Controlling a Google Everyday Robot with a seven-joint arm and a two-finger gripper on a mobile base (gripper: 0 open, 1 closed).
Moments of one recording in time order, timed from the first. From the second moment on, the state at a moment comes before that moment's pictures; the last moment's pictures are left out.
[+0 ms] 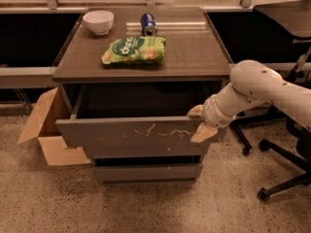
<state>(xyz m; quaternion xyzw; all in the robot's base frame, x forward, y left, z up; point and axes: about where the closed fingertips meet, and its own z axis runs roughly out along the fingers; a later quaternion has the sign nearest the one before) 0.580 -0.147 0.676 -0.72 0.65 0.11 0.22</state>
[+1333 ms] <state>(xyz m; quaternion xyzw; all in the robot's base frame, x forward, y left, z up) 0.566 -0.140 0.679 -0.72 0.64 0.13 0.22</state>
